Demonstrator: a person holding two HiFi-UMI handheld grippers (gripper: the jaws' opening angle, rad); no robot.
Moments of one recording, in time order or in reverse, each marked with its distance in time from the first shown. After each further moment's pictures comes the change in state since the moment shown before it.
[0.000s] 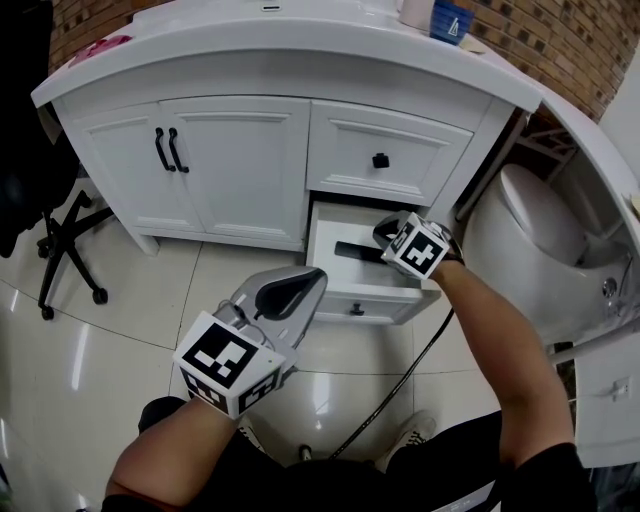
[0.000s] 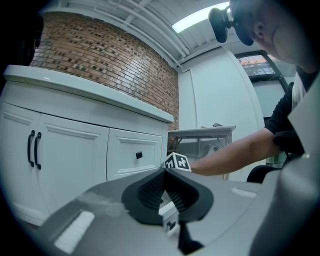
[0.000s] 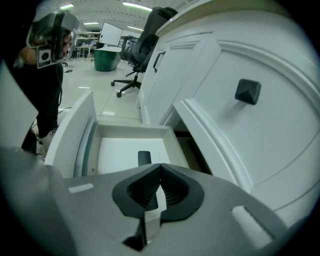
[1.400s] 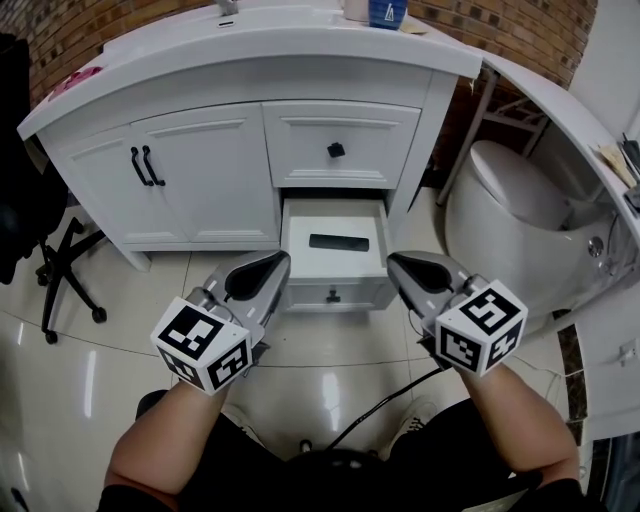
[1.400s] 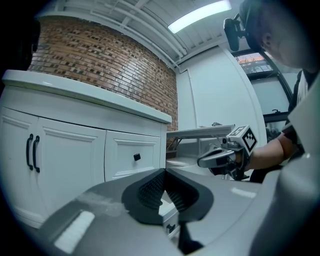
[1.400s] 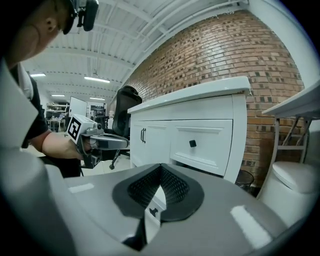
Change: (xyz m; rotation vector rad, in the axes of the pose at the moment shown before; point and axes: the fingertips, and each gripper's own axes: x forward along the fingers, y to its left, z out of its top) left arm 0.006 -0.007 0.000 0.030 -0.013 0.008; right arm -0.232 0.084 0.024 0.586 -0.620 -0.108
